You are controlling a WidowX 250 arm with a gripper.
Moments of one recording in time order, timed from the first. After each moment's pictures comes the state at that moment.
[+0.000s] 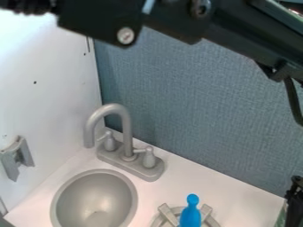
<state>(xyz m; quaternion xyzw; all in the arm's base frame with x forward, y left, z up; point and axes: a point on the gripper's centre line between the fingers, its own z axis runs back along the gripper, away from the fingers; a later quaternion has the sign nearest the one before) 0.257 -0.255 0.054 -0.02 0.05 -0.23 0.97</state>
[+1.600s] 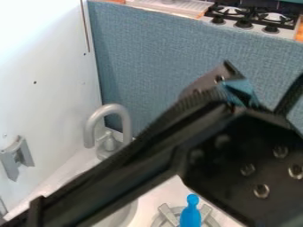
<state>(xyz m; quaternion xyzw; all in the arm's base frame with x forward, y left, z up) 0.324 -0.350 -0.032 0.00 -0.01 -0.29 0.96</state>
